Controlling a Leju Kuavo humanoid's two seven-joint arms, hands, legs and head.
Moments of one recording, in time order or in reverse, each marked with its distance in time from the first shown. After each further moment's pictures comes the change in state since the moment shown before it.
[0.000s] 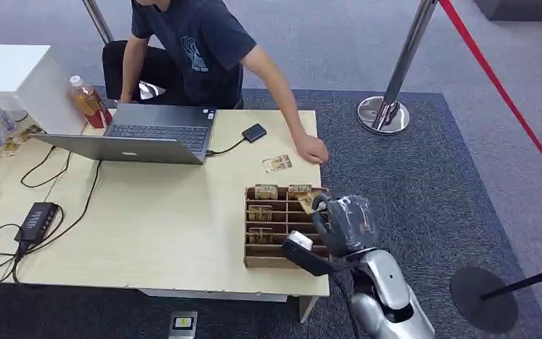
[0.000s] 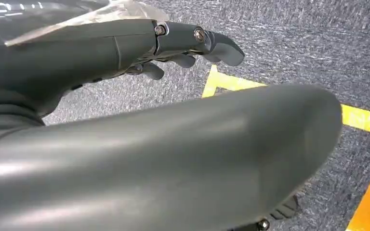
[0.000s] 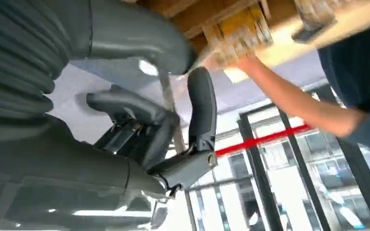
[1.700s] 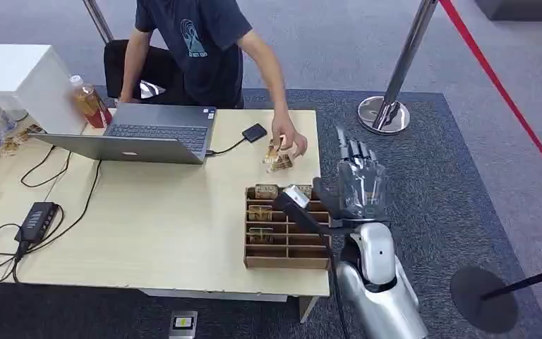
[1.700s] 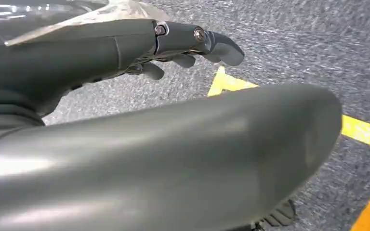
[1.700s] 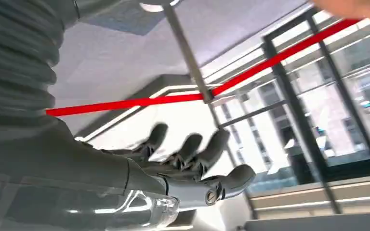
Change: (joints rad) left arm -0.005 -0.003 0.025 0.000 0.040 0.039 0.015; right arm -0.109 0.129 -0.067 0.064 0.228 -0.204 0.166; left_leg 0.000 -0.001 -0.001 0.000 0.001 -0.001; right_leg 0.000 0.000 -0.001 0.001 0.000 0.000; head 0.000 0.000
